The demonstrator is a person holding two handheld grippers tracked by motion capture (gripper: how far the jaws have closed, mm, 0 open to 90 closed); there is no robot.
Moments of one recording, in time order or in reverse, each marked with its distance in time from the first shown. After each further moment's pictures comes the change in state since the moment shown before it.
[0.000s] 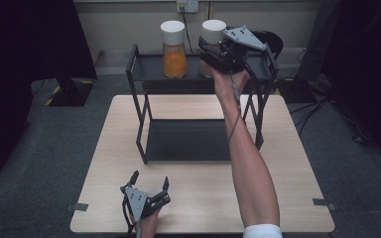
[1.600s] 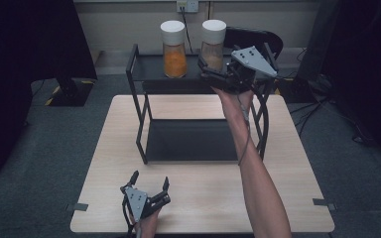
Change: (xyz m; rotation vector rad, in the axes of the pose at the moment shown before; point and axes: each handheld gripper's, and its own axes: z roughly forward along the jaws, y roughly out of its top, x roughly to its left) left arm 0.000 0.000 0.000 -0.002 -0.003 -0.001; right arm 0.007 -0.029 -0.053 -0.090 0.029 -0.011
